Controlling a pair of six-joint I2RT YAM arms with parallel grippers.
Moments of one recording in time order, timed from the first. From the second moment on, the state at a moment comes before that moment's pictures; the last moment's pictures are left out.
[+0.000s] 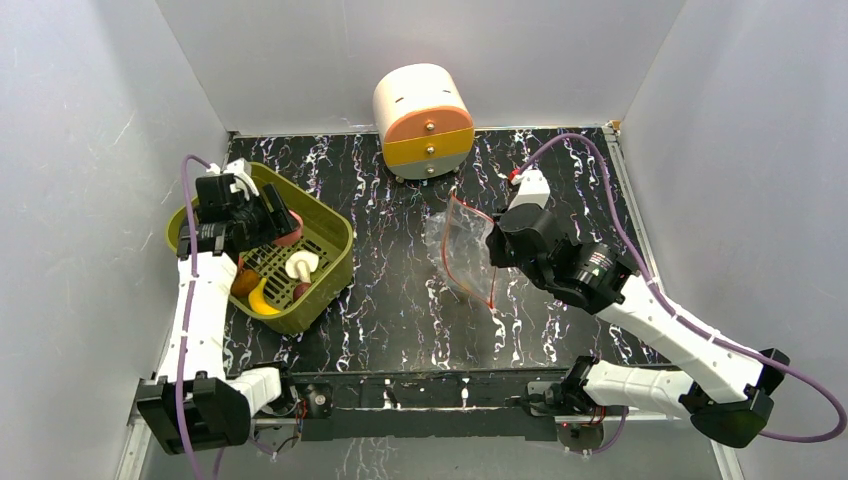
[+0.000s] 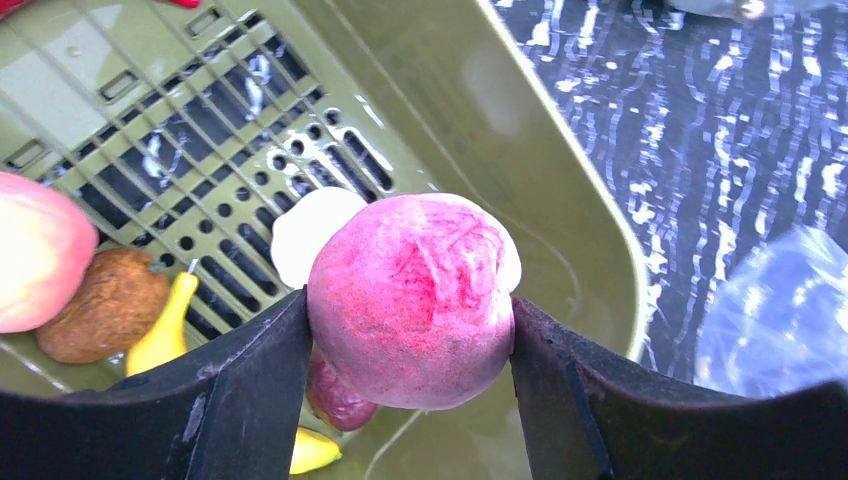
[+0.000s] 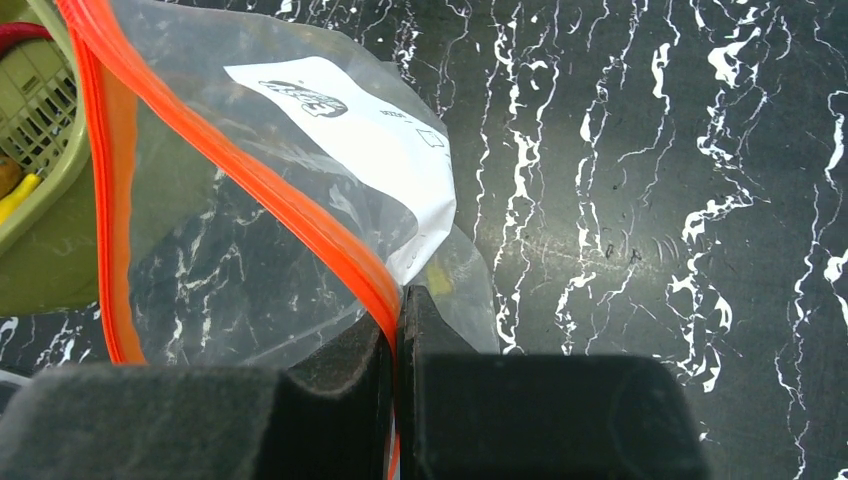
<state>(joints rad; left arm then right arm) 0.12 1.13 1.09 -0.77 0.17 -0.29 0.89 1.02 1.19 -0.77 0.48 0.56</state>
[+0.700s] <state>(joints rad) 0.07 0.93 0.98 -0.60 0.64 -0.41 0.89 1.13 1.20 -0.74 0.47 0.58</state>
